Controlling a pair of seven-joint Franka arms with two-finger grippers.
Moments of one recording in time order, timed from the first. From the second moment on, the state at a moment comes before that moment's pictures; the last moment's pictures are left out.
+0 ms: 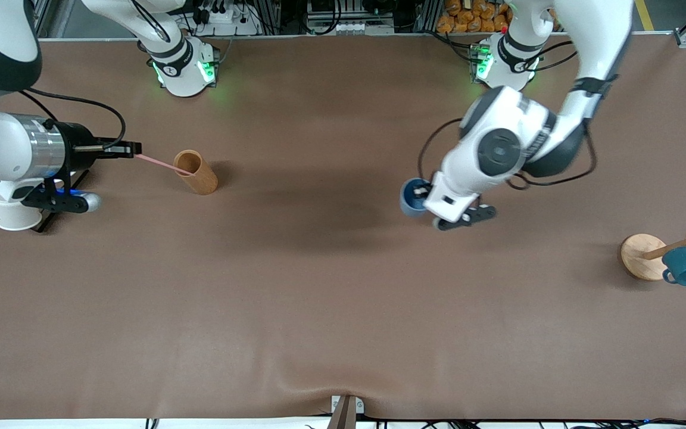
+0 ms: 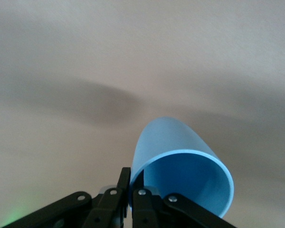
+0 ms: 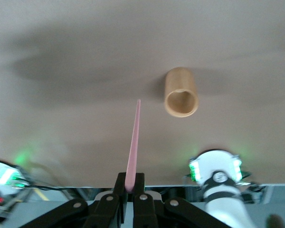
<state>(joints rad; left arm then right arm) -0.10 0.38 -0.53 -1.76 -0.01 1.97 -0.90 0.09 0.32 0.02 -1.23 0.34 1.09 0.42</state>
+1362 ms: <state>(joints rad) -0.42 0.61 -0.52 -1.77 0.12 2.35 -1.46 0.02 0.18 0.02 -1.57 0.52 1.36 0.65</state>
